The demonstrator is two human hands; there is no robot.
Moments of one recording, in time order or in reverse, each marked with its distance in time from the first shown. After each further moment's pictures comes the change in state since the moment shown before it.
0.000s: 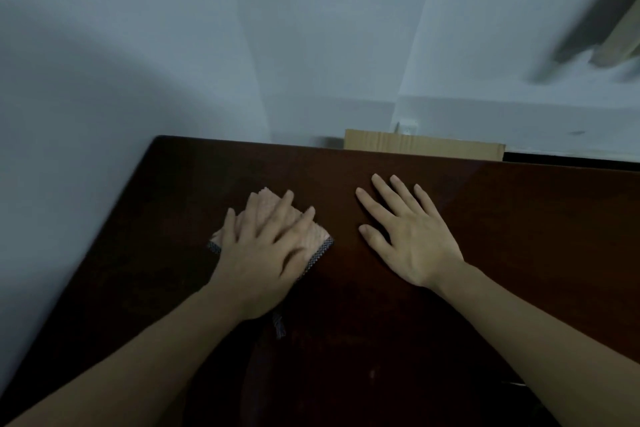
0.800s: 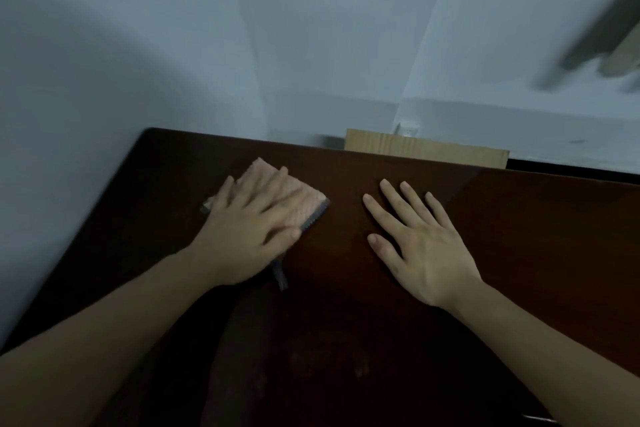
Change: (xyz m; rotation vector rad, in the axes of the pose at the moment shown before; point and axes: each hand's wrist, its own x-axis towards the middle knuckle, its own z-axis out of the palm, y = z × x) left_hand 0.043 -0.045 -0.011 0.001 0.011 0.101; right_hand 0.000 -0.002 0.000 -0.032 -0.008 0.013
